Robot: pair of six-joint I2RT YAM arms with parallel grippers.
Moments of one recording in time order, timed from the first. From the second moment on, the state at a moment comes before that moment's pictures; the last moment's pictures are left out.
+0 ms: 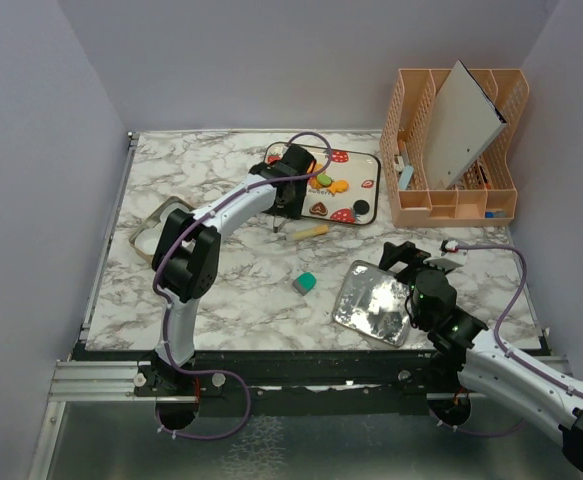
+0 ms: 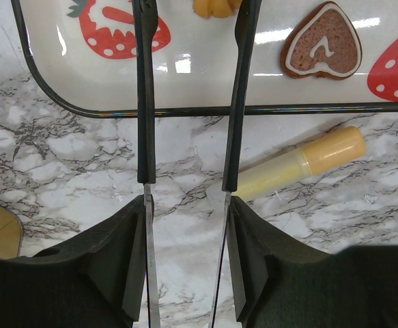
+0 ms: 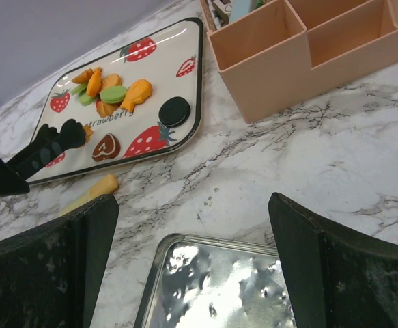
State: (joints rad) left arm -0.59 2.03 1.71 -0.75 -0.21 -0.31; right arm 0.72 0.62 0.21 0.21 0.79 0.58
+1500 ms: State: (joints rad) left arm -0.59 2.09 1.78 -0.78 -0.17 -0.30; right arm 0.72 0.62 0.21 0.21 0.79 0.58
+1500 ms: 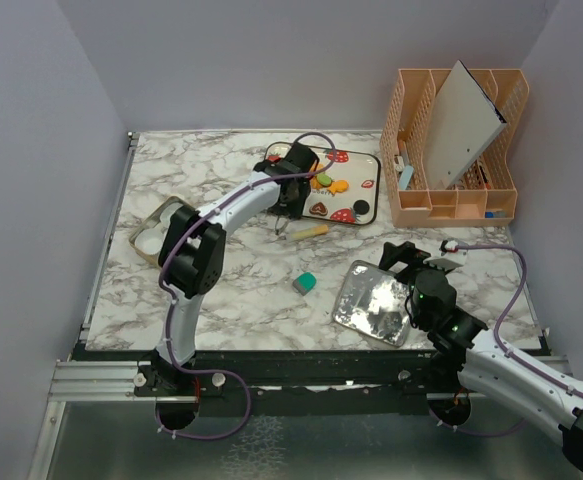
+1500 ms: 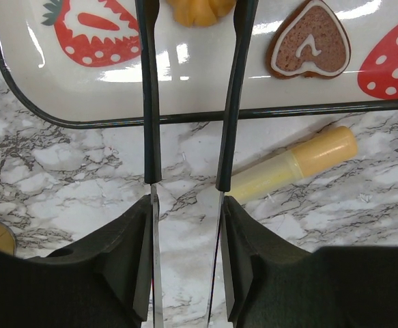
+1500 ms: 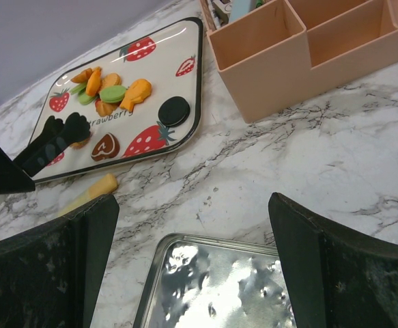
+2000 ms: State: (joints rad) left arm -0.59 1.96 1.75 -0.79 -0.17 -0.30; right arm 0.72 0.62 0.21 0.21 0.79 0.58
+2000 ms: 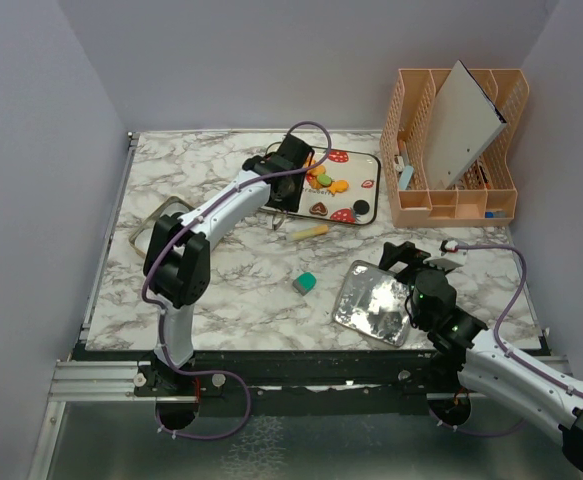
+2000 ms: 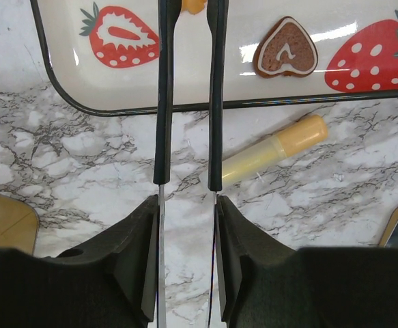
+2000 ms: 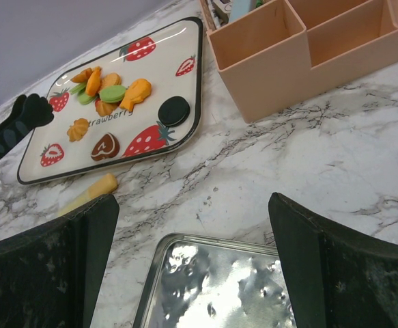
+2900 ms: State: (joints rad) left arm -0.55 2.06 1.78 -0.80 -0.16 -0.29; right arm 0.72 0.62 0.21 0.21 0.79 0.58
